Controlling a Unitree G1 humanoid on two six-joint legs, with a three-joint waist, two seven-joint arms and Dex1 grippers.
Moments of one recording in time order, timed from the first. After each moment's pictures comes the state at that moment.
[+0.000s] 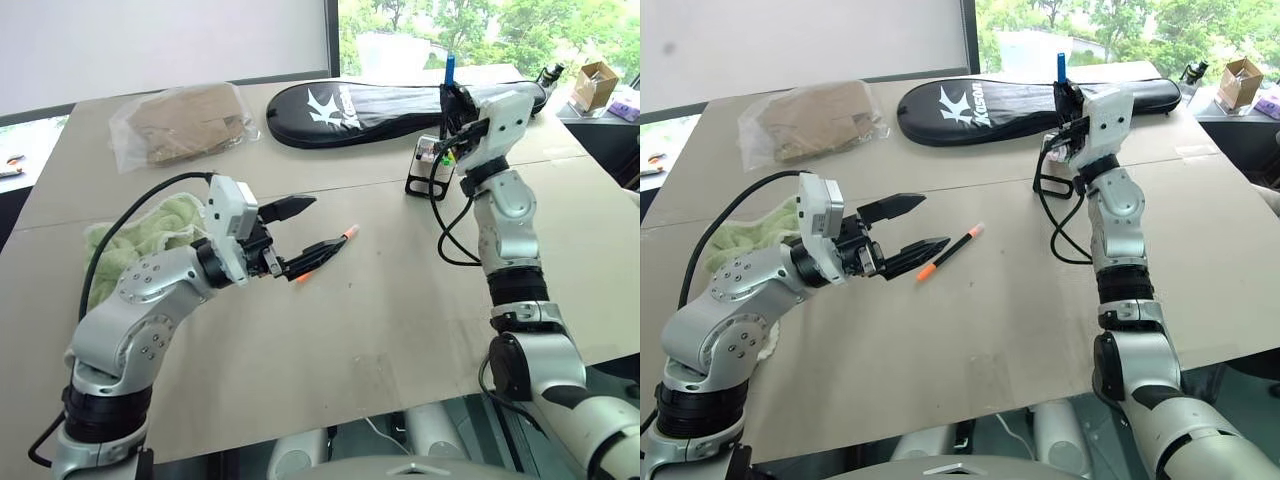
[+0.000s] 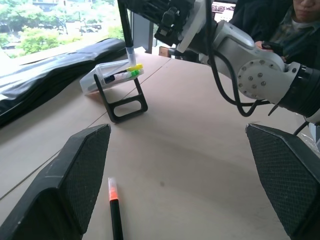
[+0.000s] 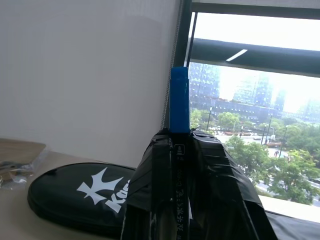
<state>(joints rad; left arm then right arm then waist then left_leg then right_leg) -0.23 0.65 0.15 -0.53 -0.74 0.60 -0.73 -0.86 -0.15 -0.16 0.61 0.09 -0.42 0.35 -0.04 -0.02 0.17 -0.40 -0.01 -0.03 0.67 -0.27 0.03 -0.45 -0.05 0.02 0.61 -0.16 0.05</state>
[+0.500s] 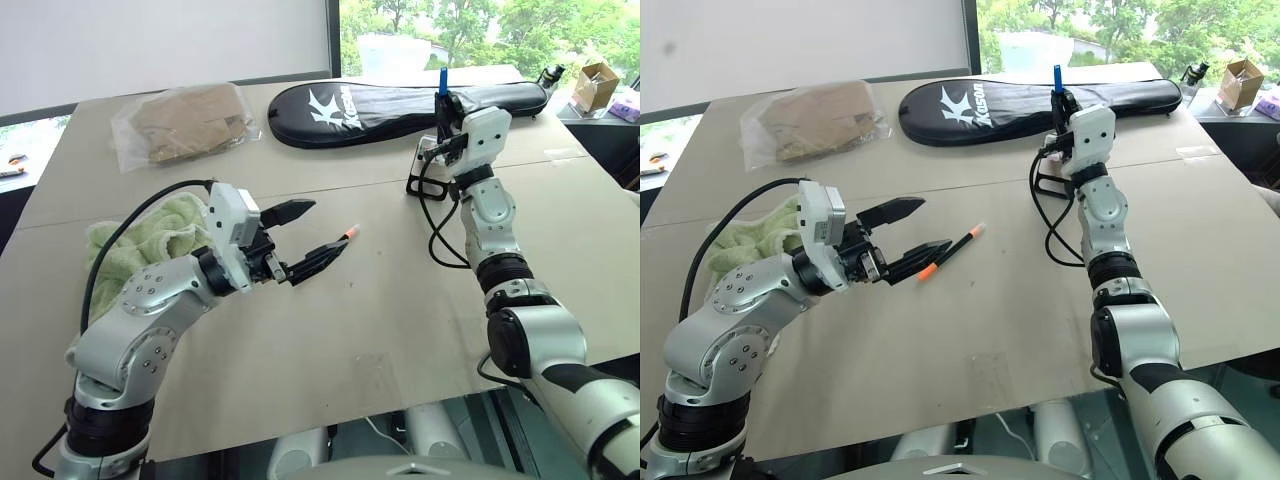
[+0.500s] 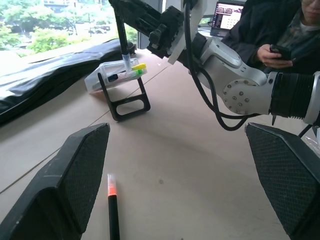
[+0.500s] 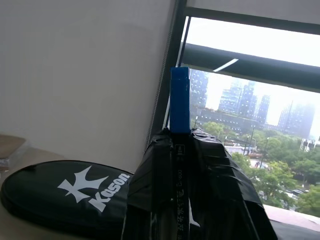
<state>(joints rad) -0.19 0.63 0.15 -0.58 -0.74 0.60 -0.67 -0.99 -0.16 -0.15 1.03 0.01 -0.75 0.25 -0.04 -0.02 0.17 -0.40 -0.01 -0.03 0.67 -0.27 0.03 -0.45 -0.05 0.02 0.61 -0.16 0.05</state>
